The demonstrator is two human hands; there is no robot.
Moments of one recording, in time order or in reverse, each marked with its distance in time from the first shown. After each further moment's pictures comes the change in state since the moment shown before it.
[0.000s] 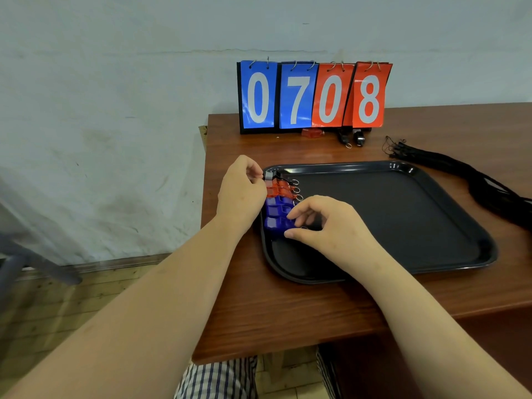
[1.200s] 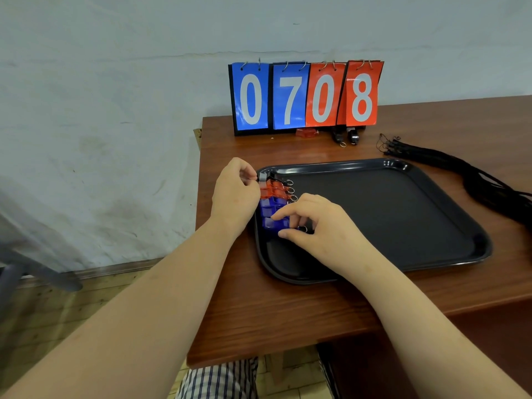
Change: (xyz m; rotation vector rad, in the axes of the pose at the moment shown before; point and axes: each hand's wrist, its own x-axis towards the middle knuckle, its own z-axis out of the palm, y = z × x) left_hand -0.002 0.004 -0.001 0.014 -0.003 0.002; right_hand 0.000 -0.002 0.001 -0.142 -0.038 -0.147
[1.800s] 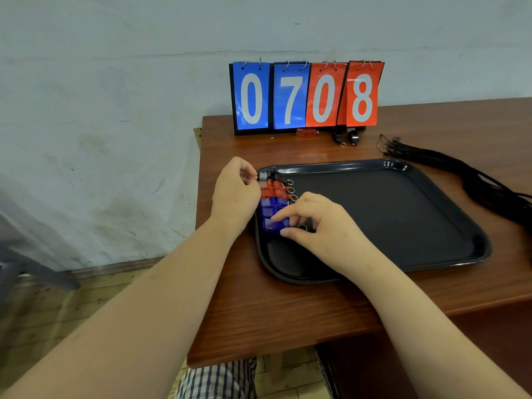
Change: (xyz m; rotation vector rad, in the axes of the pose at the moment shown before) left_hand -0.001 0.001 -0.001 -0.010 -0.006 0.002; right_hand 0.001 0.002 -0.001 0.004 -0.010 0.013
